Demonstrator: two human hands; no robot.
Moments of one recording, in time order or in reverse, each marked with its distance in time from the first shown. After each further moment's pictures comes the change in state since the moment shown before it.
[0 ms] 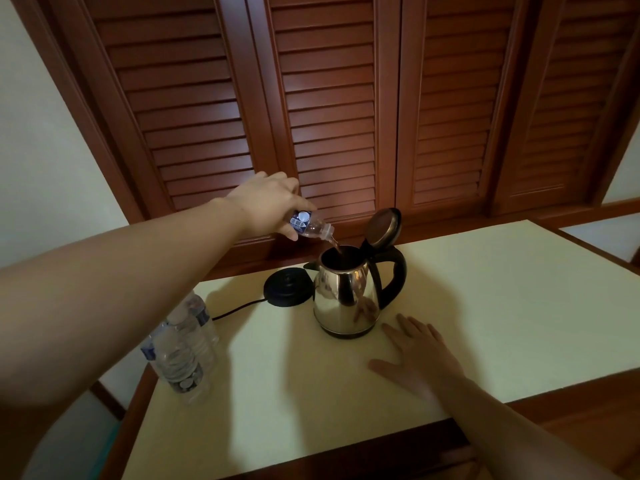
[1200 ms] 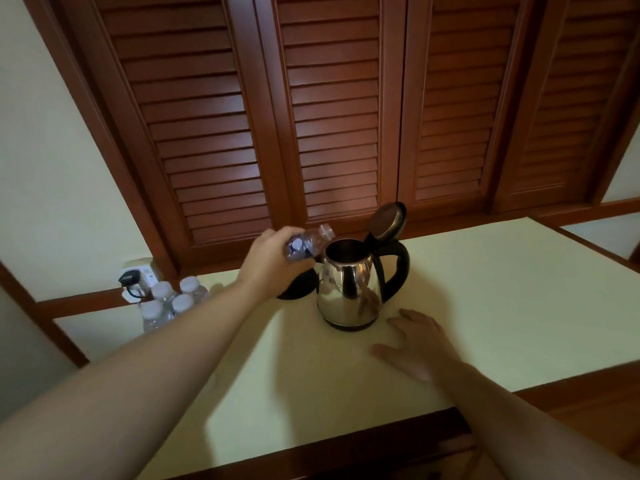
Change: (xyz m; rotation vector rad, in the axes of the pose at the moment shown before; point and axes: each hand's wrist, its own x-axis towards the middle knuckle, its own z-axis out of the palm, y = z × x) left_hand -0.058 0.079 0.089 -0.817 0.276 -0.537; right_hand -0.004 -0.009 -0.015 0.133 0.046 0.040
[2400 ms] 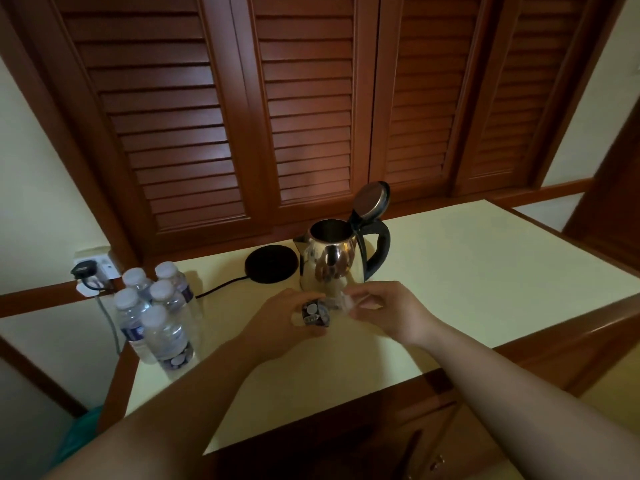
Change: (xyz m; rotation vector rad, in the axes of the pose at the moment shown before) left_hand -0.089 -0.031 0.077 -0.293 -0.376 0.143; right_hand -0.032 -0.057 -0.038 0.758 0.075 -0.212
